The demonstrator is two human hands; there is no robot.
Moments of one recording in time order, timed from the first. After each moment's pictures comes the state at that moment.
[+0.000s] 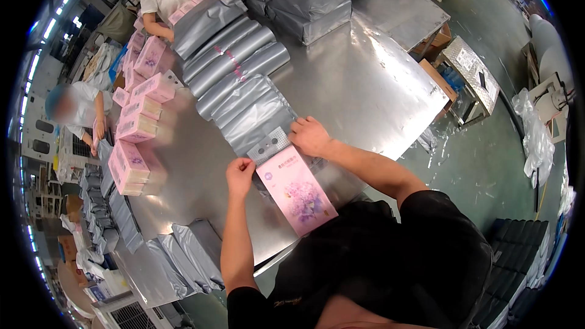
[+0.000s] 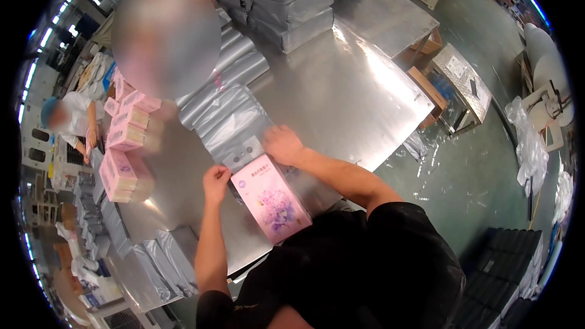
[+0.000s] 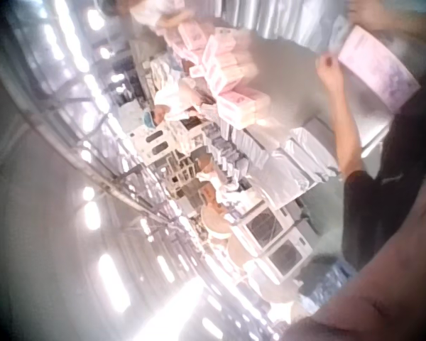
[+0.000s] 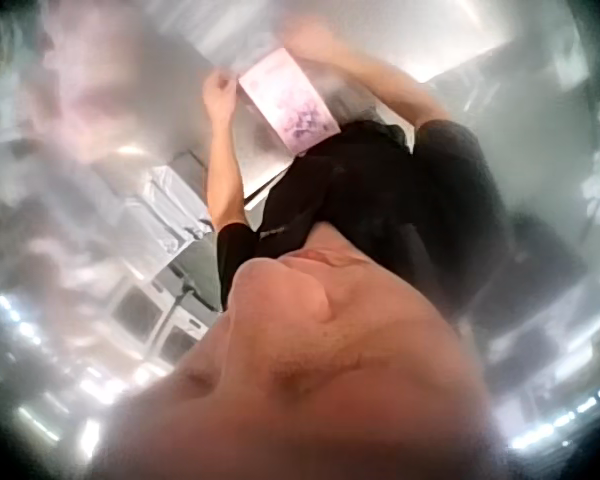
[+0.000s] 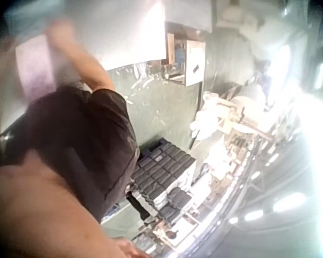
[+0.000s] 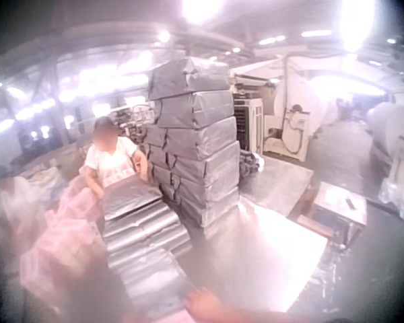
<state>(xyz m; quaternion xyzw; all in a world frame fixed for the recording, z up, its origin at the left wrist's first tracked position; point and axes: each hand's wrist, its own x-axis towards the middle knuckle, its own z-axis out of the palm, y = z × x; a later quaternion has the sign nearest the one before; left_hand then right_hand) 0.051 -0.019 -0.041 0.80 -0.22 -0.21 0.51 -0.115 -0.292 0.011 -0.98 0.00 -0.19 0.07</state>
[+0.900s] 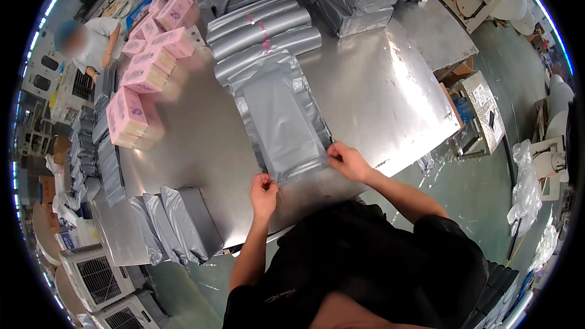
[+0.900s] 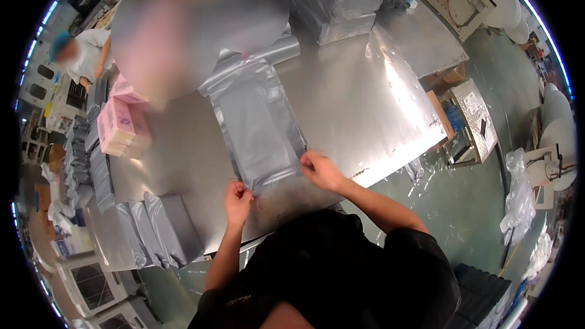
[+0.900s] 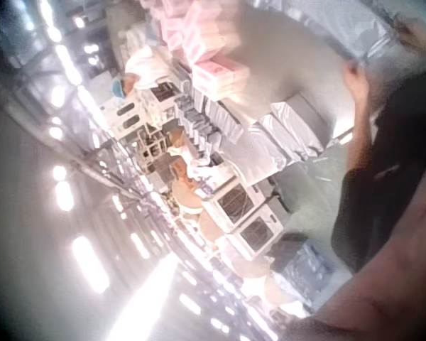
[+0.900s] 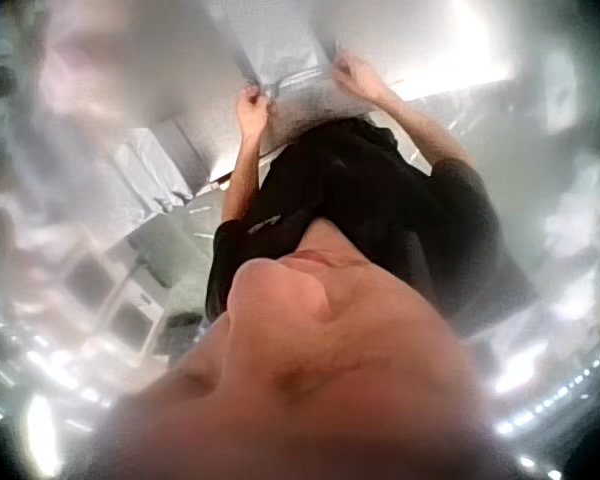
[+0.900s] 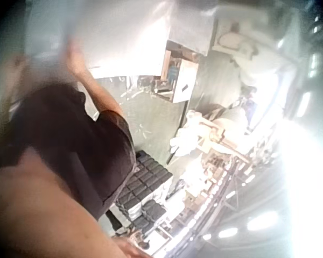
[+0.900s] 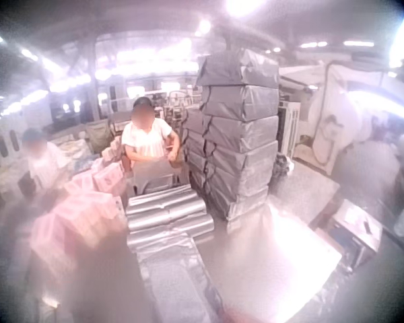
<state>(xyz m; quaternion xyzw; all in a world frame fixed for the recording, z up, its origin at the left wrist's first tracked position) -0.102 0.029 -0.063 0.75 -0.06 -0.19 0.63 -0.207 -0.271 0.008 -0.85 0.15 -0.02 0.50</state>
